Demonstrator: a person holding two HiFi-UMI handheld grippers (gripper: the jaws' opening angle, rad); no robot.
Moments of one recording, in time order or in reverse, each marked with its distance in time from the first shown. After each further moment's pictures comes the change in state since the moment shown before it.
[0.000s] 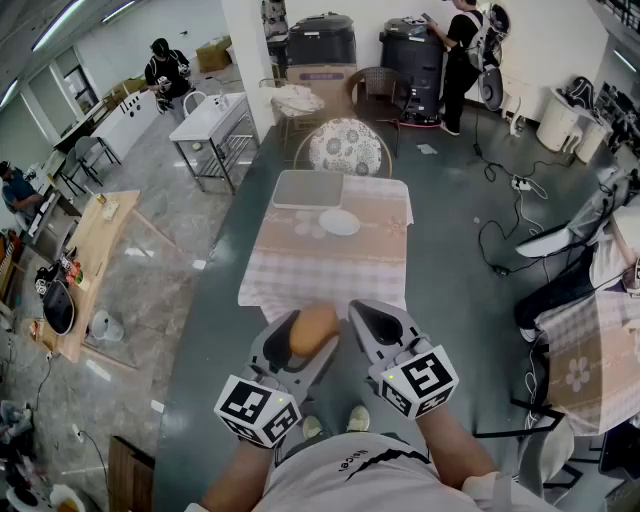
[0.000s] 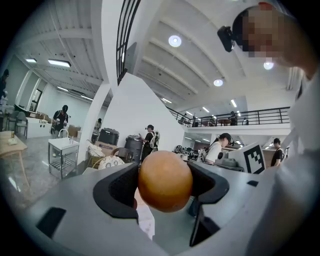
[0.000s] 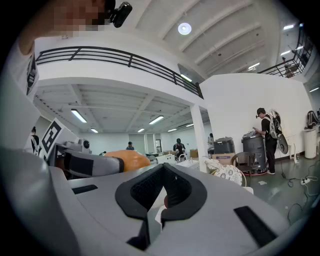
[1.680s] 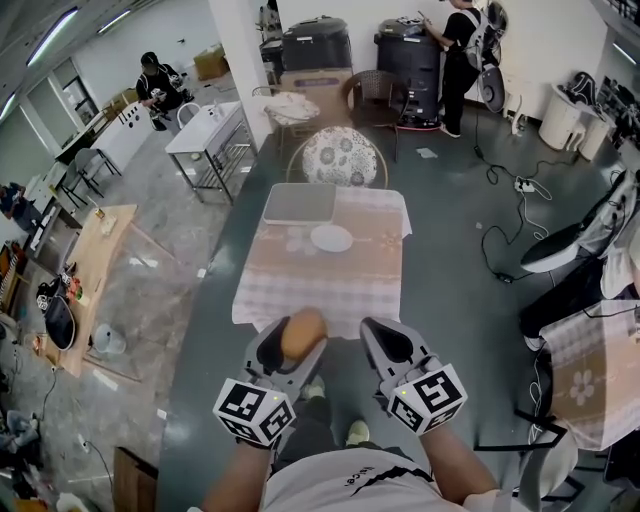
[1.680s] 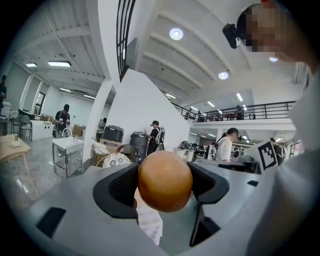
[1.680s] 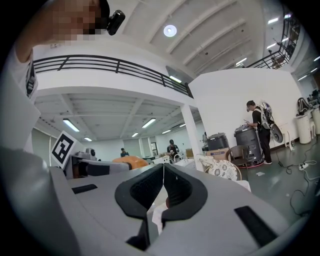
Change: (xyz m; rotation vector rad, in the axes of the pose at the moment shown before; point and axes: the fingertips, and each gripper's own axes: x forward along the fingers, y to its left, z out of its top) left arm 0.073 0.029 -0.017 0.013 0.048 0.066; right arm -0.012 -0.083 -0.015 0.112 -0.026 -0.046
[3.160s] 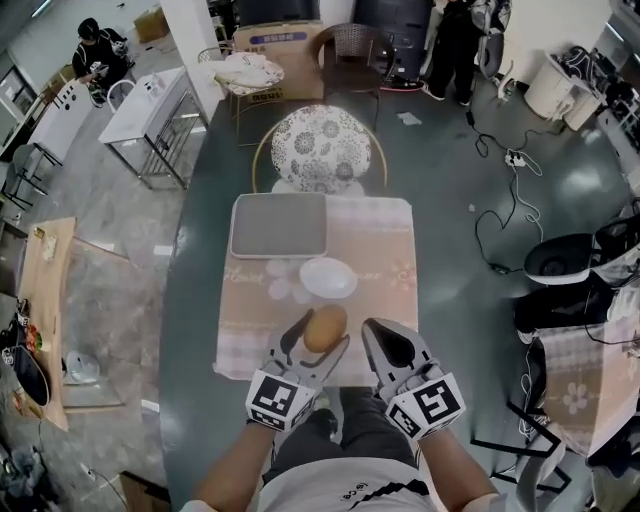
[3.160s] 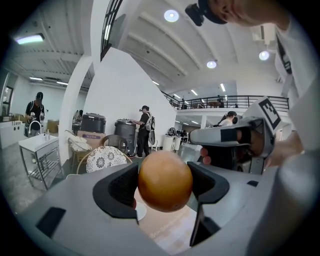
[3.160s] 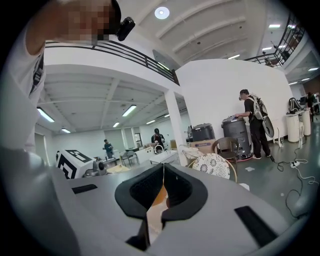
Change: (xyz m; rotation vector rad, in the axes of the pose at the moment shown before) left arm 0.261 0.202 -0.056 0.104 0.142 -0.238; right arm 0.253 -0.166 -0.053 0.010 0.110 -0.180
